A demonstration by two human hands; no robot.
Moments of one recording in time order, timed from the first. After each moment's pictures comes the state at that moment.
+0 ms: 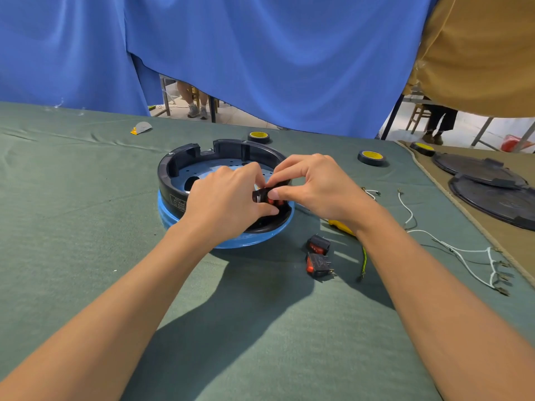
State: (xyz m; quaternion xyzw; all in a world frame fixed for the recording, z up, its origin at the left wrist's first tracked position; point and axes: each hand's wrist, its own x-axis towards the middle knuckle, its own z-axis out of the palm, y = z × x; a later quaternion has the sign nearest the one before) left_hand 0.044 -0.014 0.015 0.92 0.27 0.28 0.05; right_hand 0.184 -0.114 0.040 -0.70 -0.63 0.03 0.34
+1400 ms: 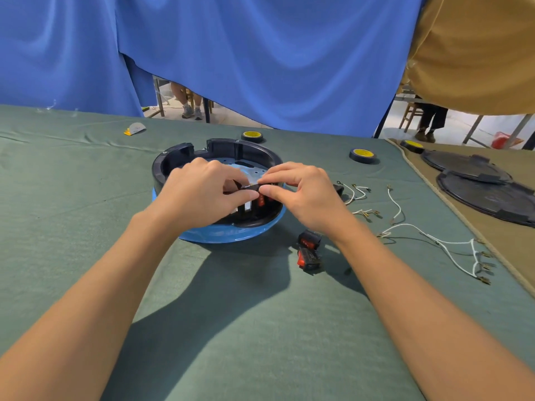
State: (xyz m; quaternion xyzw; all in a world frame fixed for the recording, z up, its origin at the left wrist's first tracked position) left_hand 0.022 0.002 0.025 0.93 0.23 0.28 0.08; right_hand 0.178 -0.119 0.013 -0.69 -0.59 -0.01 0.42
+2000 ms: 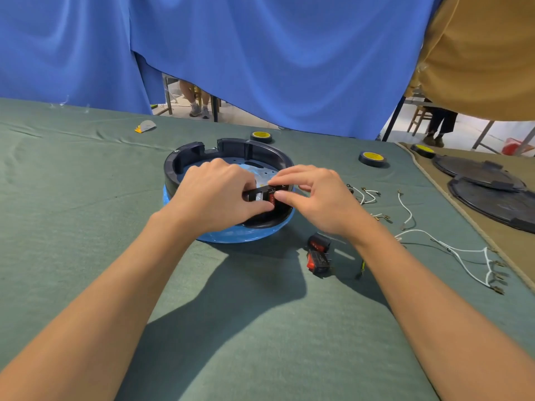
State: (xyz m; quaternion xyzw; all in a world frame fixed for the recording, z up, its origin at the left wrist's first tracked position) left_hand 0.027 0.001 0.020 0.94 0.21 0.27 -0.01; right_hand 0.183 -0.121 0.016 -0.71 -0.60 0.01 0.37
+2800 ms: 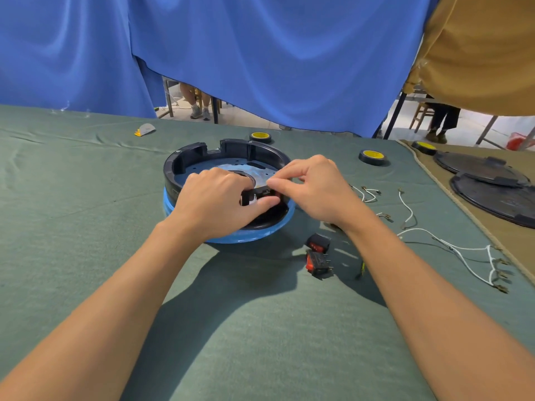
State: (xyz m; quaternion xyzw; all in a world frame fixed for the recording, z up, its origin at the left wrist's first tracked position) left_hand 0.033 0.001 0.008 0.93 0.24 0.28 -0.05; right_hand 0.179 -0.113 0.028 -0.73 -0.55 0.04 0.41
